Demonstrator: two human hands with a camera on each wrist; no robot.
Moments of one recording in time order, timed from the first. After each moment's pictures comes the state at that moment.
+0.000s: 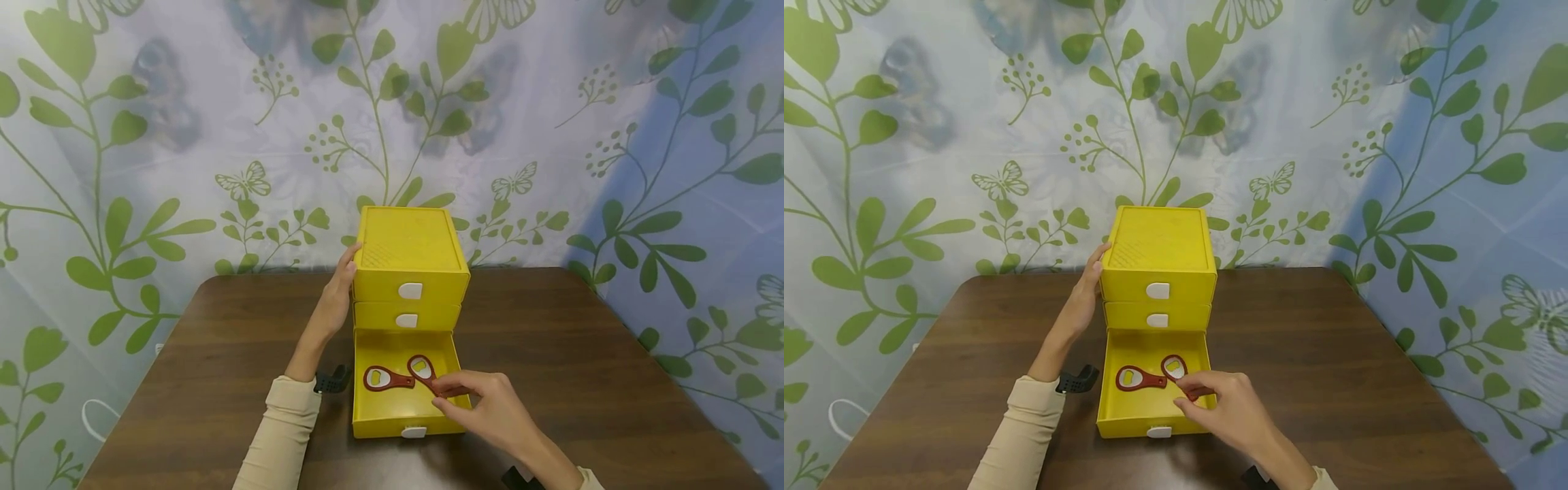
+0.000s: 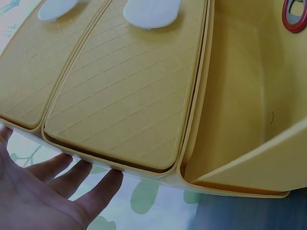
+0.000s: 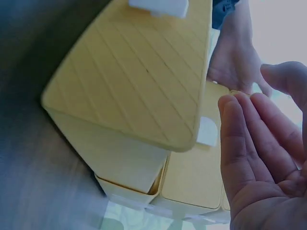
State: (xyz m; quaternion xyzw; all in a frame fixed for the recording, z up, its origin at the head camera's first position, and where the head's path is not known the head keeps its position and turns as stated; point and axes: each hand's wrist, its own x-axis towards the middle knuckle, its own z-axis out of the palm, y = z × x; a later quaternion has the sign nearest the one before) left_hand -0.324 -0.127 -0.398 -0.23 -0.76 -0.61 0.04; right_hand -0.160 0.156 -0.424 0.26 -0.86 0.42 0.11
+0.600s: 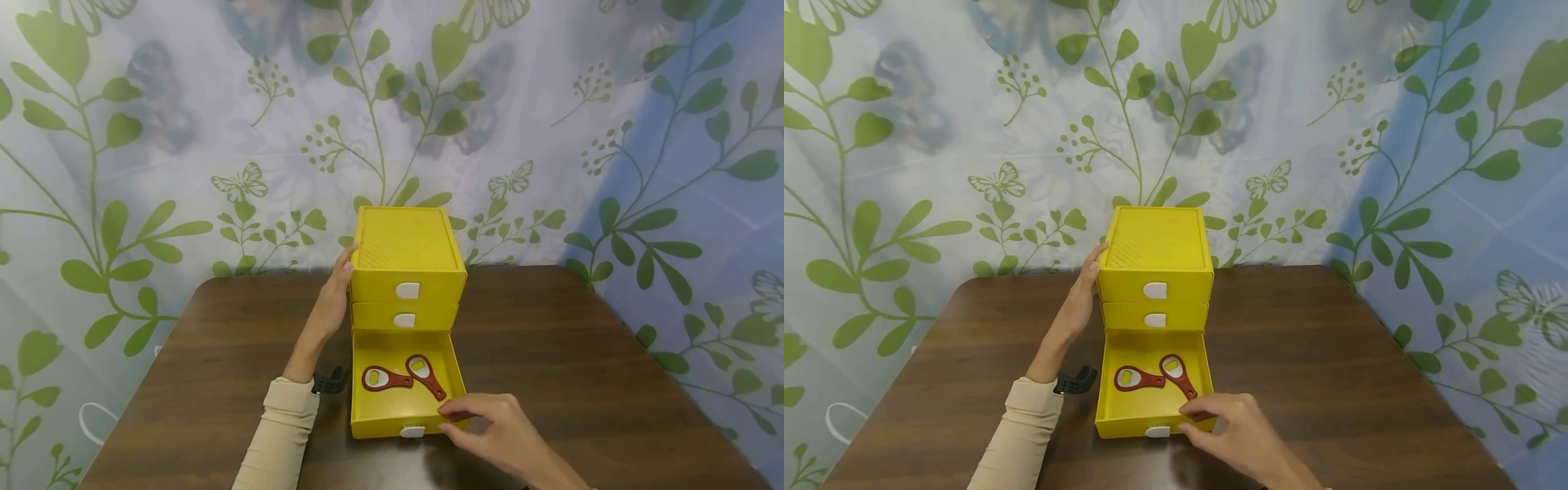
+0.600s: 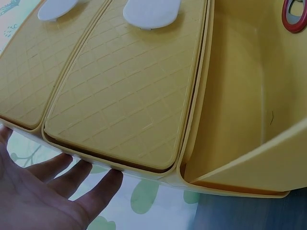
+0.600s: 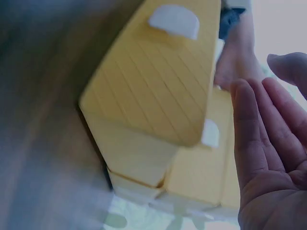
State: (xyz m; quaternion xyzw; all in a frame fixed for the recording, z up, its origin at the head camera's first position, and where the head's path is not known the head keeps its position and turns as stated) left_hand -0.321 -0.126 -0.400 -0.25 -0.75 -0.61 0.06; right_hand -0.138 0.166 -0.441 0.35 -0.81 0.45 0.15
